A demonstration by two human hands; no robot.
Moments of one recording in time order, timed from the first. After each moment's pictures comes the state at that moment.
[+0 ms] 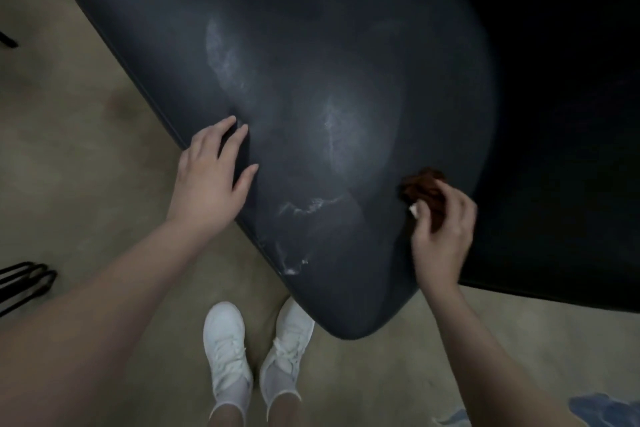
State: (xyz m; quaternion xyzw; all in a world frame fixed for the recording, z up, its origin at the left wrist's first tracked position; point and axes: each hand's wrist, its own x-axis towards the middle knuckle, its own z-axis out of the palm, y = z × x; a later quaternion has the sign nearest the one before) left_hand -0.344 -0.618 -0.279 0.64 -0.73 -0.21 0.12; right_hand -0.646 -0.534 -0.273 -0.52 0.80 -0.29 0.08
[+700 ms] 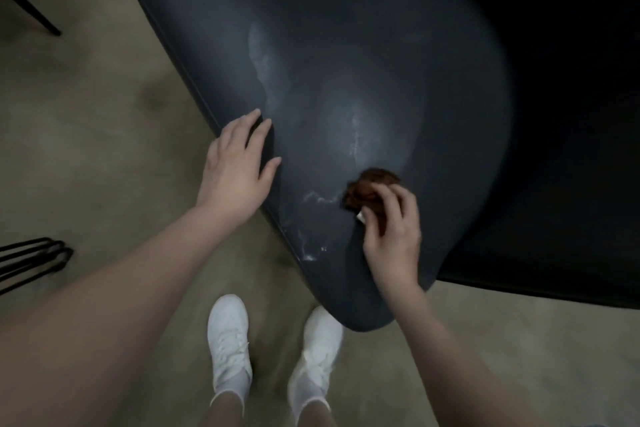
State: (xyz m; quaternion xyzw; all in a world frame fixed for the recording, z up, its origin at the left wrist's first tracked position) left_hand -0.340 -0.604 -0.270 0.66 -0.71 -0.22 0.12; right_hand -0.571 -0.526 -0.272 -0.63 0.72 -0.25 0.14
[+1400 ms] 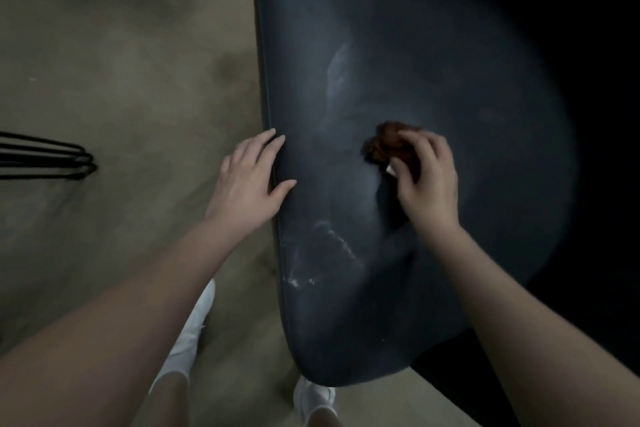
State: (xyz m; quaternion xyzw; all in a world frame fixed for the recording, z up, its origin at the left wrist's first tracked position) left_hand -0.348 -0.576 -0.288 0.78 -0.55 -0.25 0.17; right_hand -0.581 -0.699 -0.260 -0.82 0.52 -0.18 0.19
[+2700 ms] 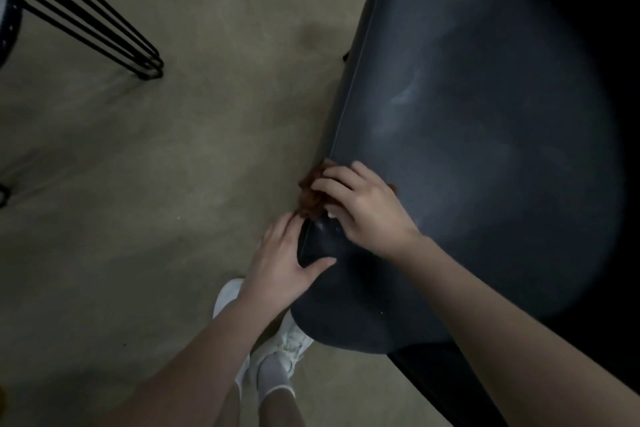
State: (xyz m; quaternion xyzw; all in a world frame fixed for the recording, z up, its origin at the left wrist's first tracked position) left_hand -0.479 -0.430 -0.297 0.83 -0.27 -0.40 0.27; right_hand -0.530 -0.610 -0.265 -0.98 0.05 0.03 0.20
